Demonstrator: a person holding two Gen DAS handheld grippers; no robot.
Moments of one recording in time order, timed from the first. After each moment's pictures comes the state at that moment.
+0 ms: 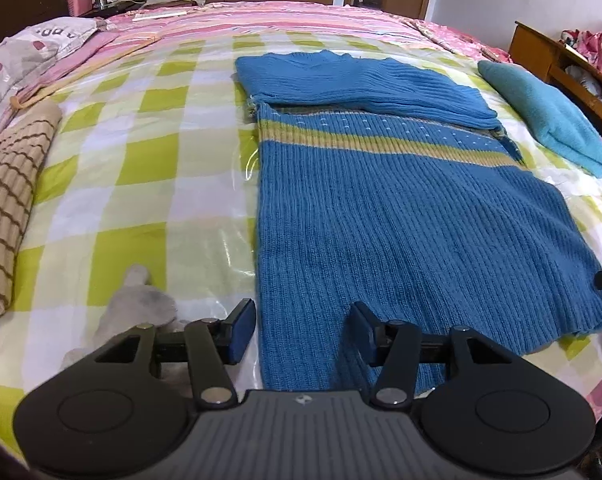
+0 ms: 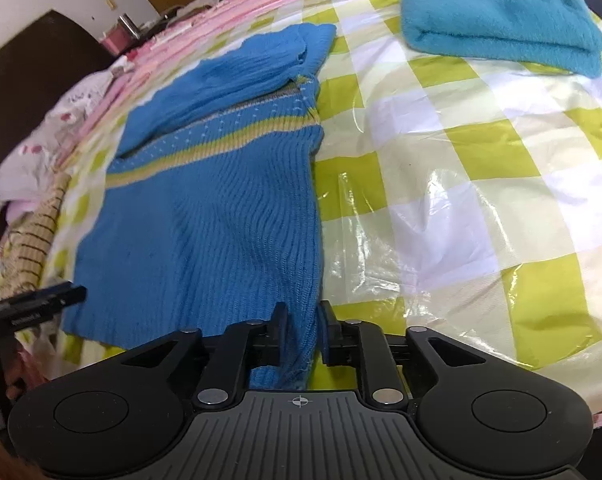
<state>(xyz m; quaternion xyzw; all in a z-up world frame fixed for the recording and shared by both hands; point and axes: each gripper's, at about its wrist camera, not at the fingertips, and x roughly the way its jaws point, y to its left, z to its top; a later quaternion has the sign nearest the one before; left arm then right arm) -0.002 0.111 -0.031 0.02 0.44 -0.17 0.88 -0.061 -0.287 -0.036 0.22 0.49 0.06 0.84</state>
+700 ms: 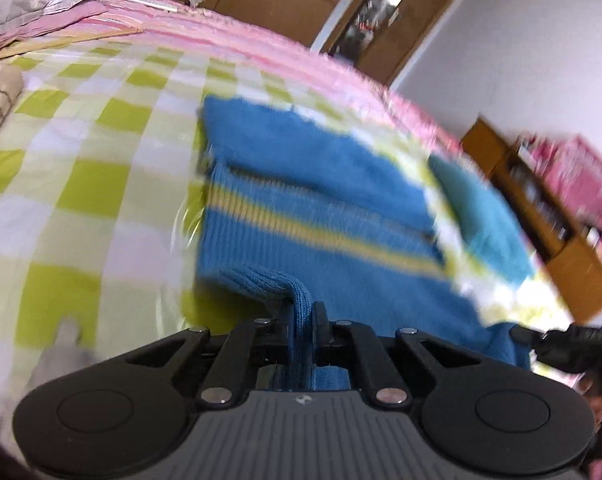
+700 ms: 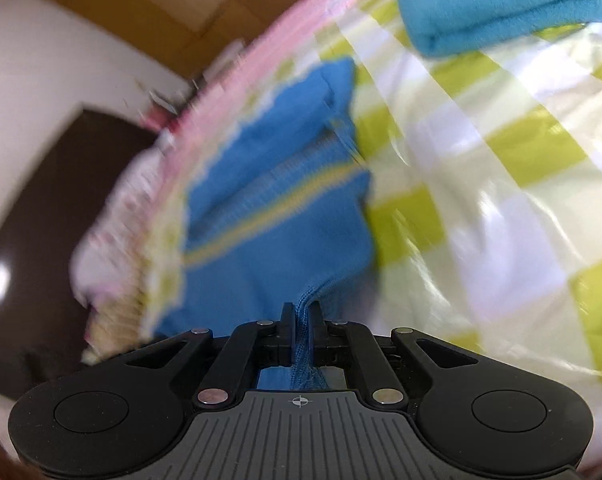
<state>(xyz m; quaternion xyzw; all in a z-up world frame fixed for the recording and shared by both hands) 0.038 0.131 -0.002 -0.18 0.40 -0.25 0.86 -0.049 -0.310 -0.030 0.40 0.40 0.12 0.82</state>
